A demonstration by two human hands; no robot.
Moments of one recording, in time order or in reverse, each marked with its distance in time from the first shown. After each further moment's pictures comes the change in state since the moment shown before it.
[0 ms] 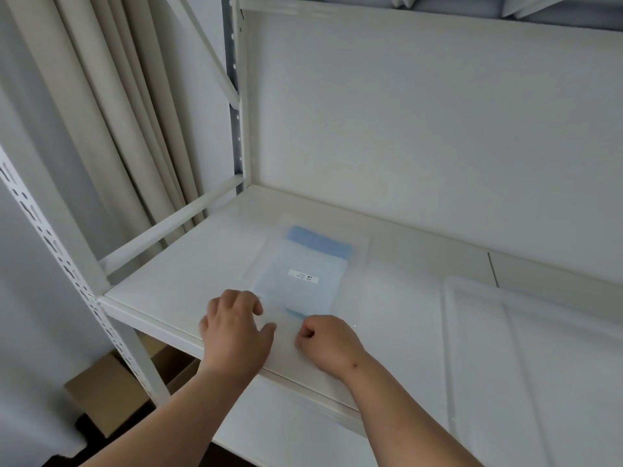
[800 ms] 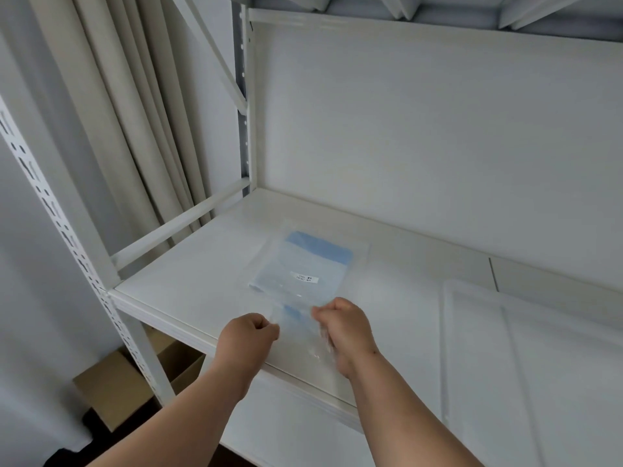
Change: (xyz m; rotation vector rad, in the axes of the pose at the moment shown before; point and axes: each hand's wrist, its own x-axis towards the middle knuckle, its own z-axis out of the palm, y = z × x) left_hand -0.016 0.016 -0.002 -0.561 -0.224 -0.454; right_hand -0.009 0.000 -0.013 0.943 0.222 0.302
